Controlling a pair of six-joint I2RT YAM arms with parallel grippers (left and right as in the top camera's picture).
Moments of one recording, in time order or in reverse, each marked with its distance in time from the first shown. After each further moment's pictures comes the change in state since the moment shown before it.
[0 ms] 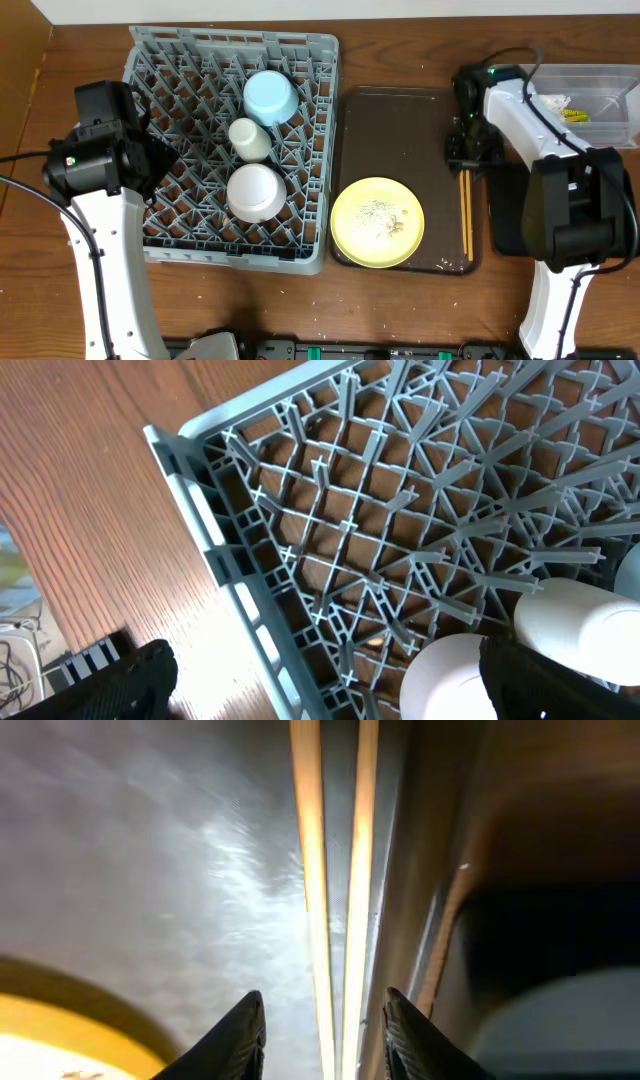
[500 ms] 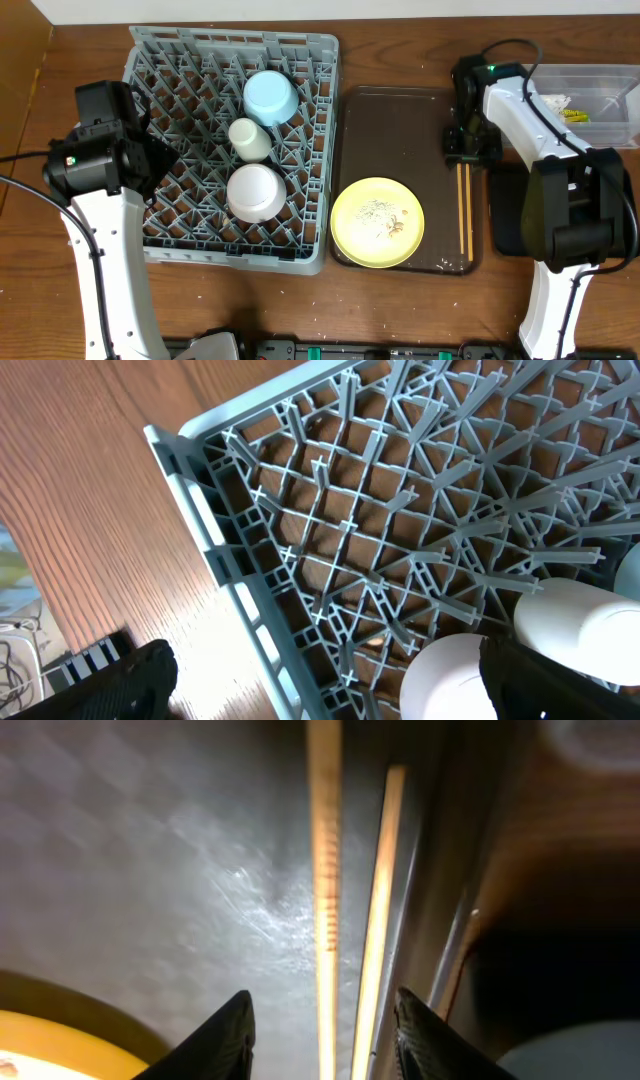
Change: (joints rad) left arm 0.000 0.000 0.000 0.000 0.000 0.000; right arm 0.005 0.000 -0.037 0.084 -0.007 -0.017
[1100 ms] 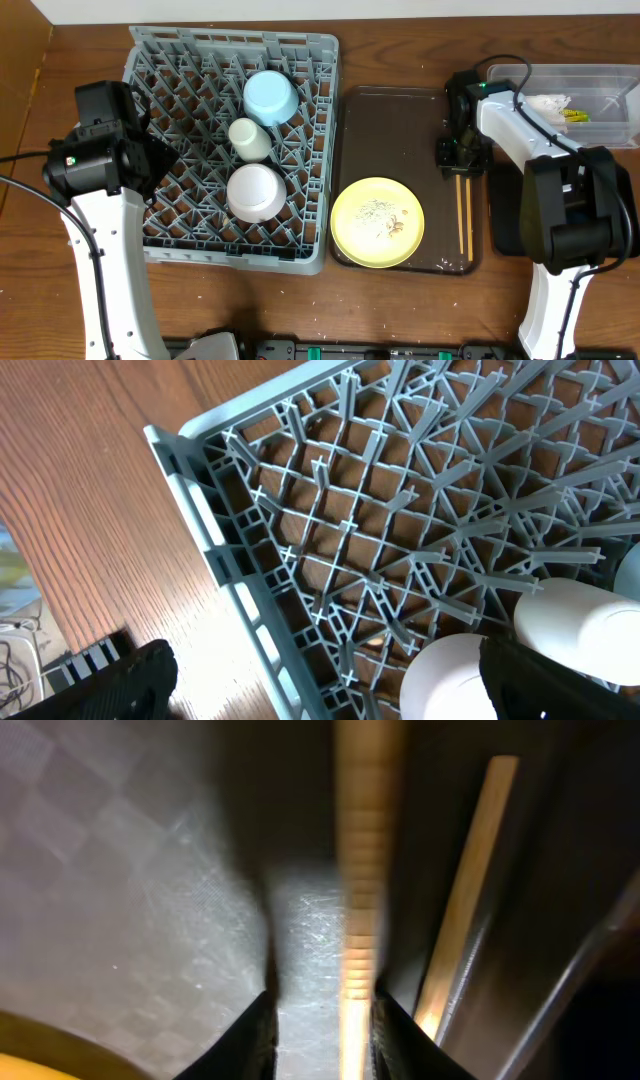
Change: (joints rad) left arm 0.000 0.000 0.000 0.000 0.000 0.000; right arm 0.018 -0.010 -0.119 0.141 -0.034 0.000
